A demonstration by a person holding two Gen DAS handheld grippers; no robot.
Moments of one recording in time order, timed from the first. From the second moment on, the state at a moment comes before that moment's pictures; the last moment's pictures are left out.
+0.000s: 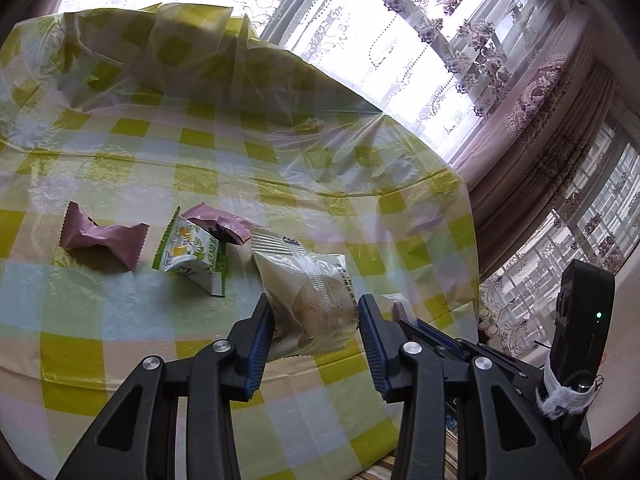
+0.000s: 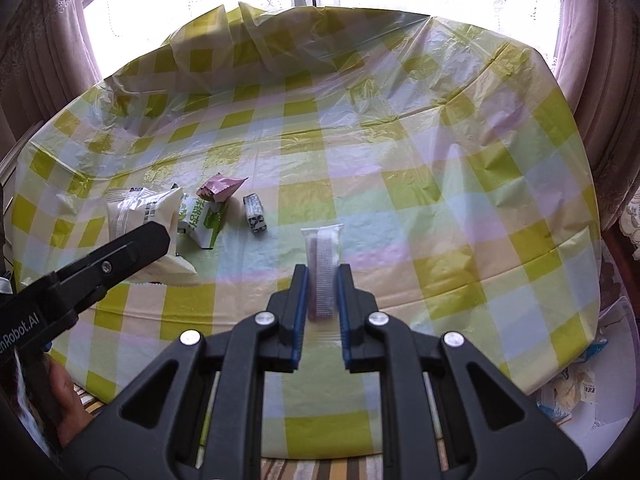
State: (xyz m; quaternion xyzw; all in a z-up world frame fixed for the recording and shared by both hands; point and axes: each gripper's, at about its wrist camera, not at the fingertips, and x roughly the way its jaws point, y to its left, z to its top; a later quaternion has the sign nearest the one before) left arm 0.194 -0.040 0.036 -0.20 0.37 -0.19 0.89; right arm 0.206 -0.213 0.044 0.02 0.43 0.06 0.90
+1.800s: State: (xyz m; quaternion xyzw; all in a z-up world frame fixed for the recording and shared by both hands) left arm 0.131 -0.298 0.021 0.01 0.49 -0.44 0.75; right arm 0.112 -0.499 0.028 0.10 0.46 -0.15 0.87
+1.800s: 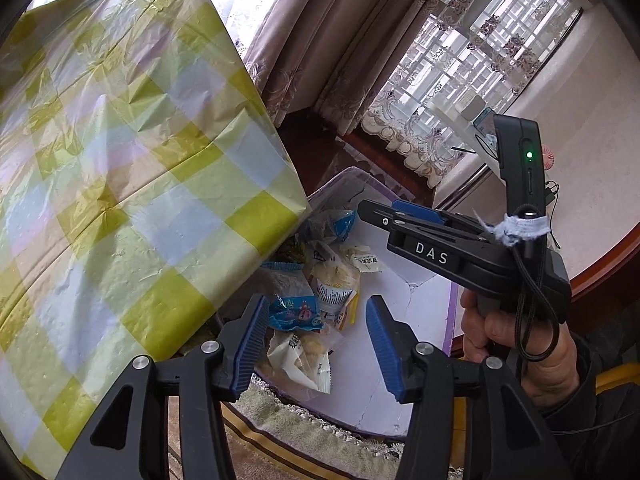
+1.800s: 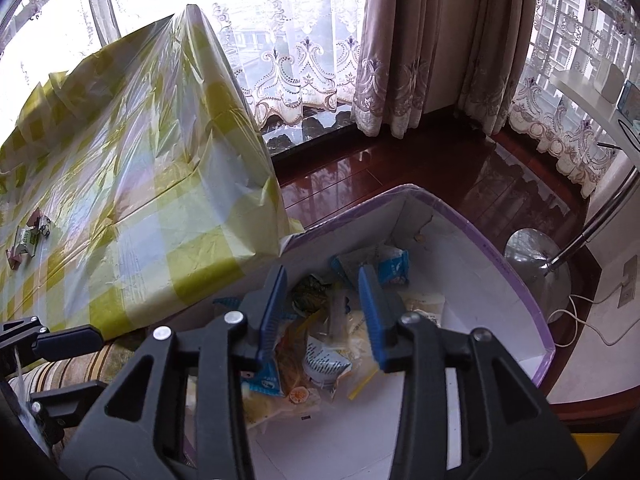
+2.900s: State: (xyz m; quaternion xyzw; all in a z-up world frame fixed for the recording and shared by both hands) left arm 0.196 -0.174 0.049 -0.08 0.44 -0.32 0.84; right arm 0.153 -0.414 0.064 0.05 0.43 -0.09 0.89
